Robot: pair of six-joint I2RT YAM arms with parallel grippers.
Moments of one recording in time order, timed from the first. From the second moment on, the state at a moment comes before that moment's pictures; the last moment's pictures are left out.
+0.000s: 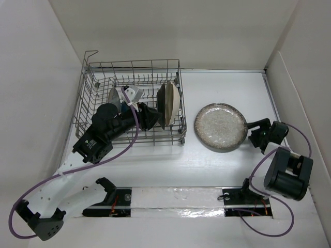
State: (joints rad) left arm -0.67 0.86 1.02 -0.26 0.18 -0.28; right arm -0.45 1.38 0.44 0.24 -0.26 0.86
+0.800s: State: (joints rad) left arm -0.67 0.81 1.01 -0.26 0.16 -0.28; right arm -0.39 1.42 0.52 0.07 -0.29 0.67
